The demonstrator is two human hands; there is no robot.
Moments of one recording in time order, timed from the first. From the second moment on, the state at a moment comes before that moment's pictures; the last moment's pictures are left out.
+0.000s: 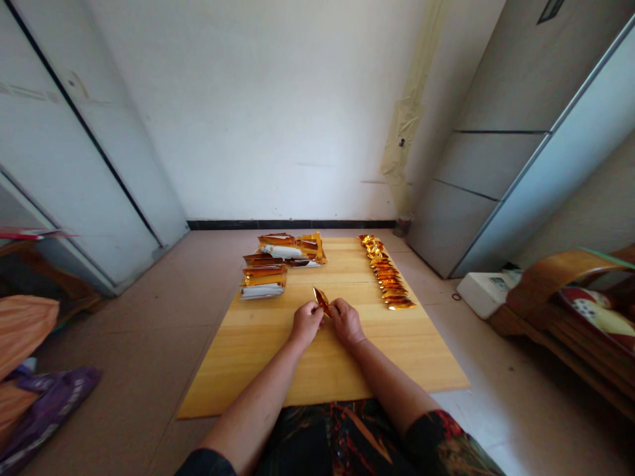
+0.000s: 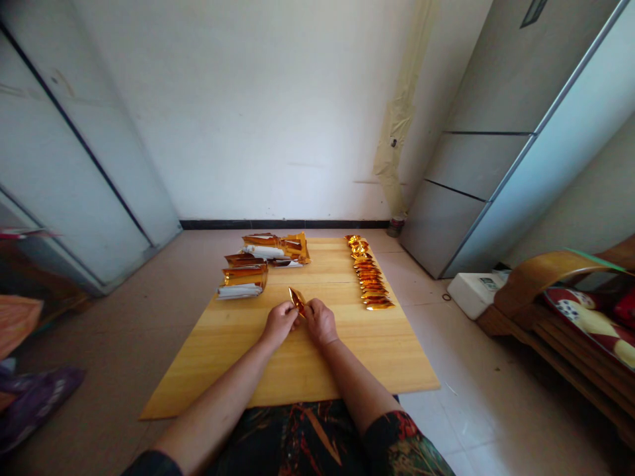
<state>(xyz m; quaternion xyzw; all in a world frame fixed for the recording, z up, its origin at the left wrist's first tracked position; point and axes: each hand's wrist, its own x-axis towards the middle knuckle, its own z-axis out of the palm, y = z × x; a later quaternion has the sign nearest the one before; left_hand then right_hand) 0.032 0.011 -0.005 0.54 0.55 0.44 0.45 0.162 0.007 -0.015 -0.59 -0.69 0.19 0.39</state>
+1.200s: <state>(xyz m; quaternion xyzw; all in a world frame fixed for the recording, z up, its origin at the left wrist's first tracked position) 0.034 0.007 0.006 0.52 0.61 0.41 0.44 0.161 0.010 -0.019 -0.61 -0.67 0.14 0.40</state>
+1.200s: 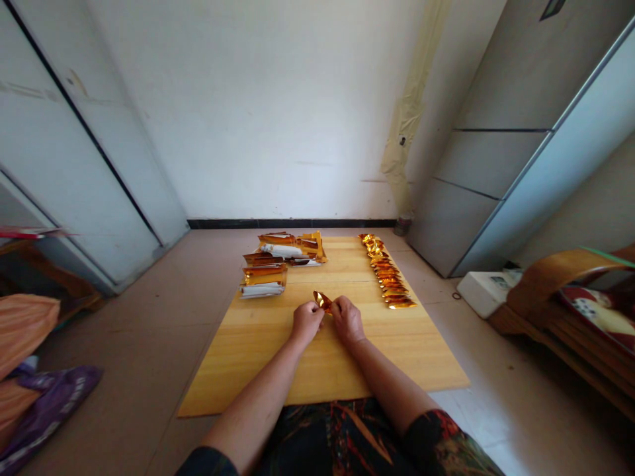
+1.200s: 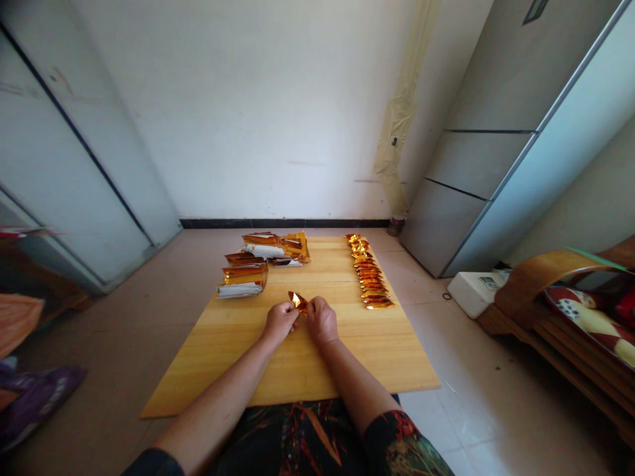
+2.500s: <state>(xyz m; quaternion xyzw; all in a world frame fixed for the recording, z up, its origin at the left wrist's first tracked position) 0.030 0.010 -0.008 0.54 0.58 0.43 0.42 0.160 0.000 -0.005 -0.55 -0.75 -0.03 0.36</state>
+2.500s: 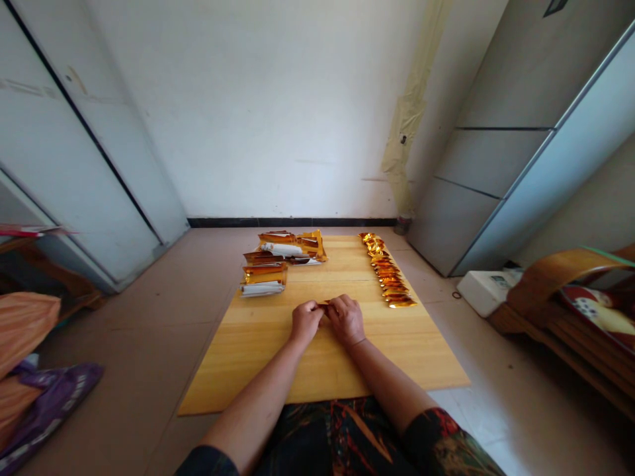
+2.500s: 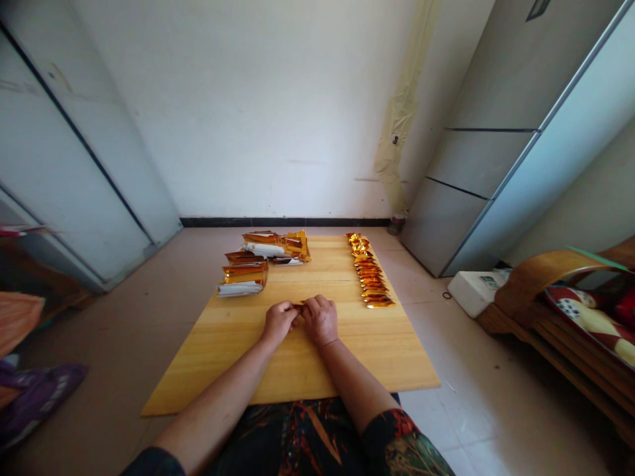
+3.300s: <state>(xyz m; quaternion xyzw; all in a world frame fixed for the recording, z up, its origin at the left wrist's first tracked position) 0.031 0.012 -0.002 0.47 0.60 0.46 0.46 0.162 -0.003 -0.010 -0.56 -0.75 -0.04 0.35</state>
